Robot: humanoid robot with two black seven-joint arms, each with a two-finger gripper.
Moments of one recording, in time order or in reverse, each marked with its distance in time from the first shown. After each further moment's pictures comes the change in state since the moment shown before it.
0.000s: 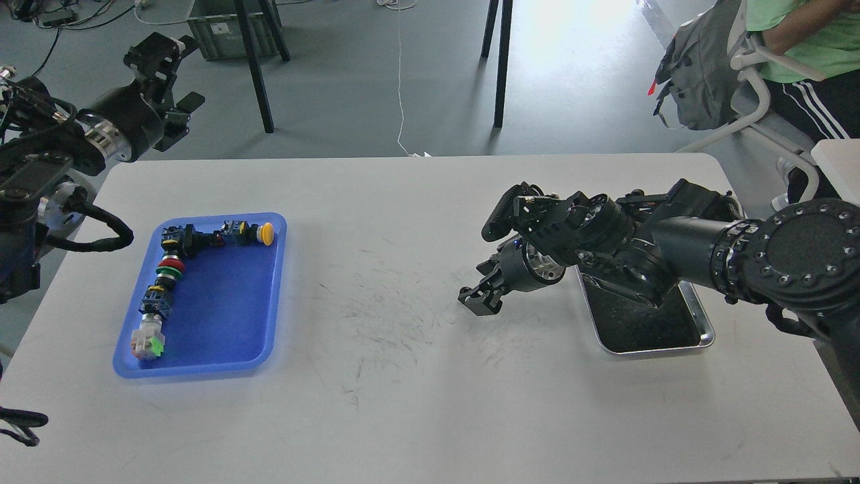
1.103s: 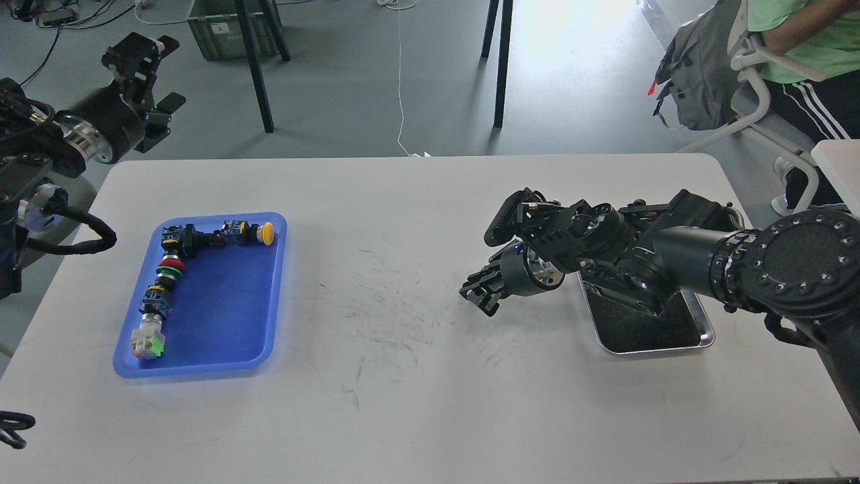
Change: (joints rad) left arm 0.010 0.033 -0.002 0.000 -0.003 0.000 0.000; right arm -0.028 0.000 0.006 -0.015 0.002 -0.040 0.000
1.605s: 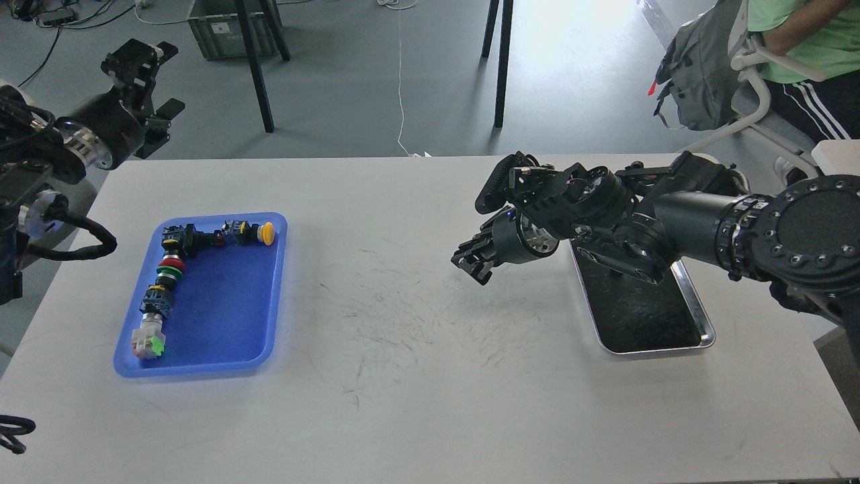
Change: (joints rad) left arm 0.016 0.000 0.000 0.000 -0.013 0.000 0.000; right arm 0.129 -0.032 -0.002 0.026 0.008 0.024 0.000
